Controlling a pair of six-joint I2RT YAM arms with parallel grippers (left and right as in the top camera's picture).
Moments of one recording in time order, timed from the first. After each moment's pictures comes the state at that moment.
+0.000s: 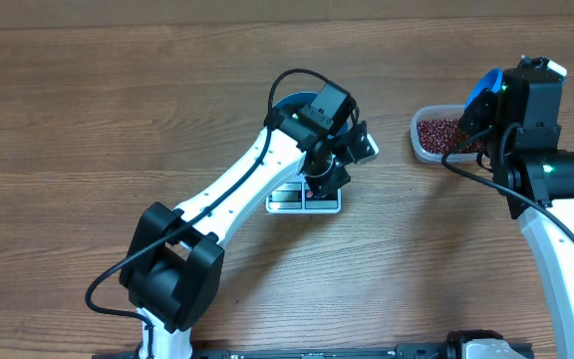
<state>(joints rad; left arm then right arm) -0.65 1.97 1.62 -0.94 0.20 0.45 0.03 1.29 1.24 -0.65 0.25 0.49</state>
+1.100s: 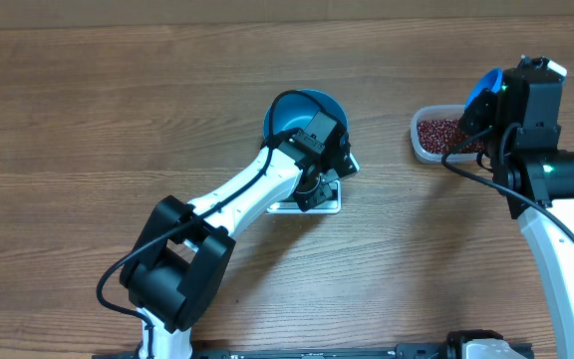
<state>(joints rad) -0.65 1.98 1.40 -0.74 0.02 0.45 0.03 1.29 1.24 -0.65 0.25 0.49</state>
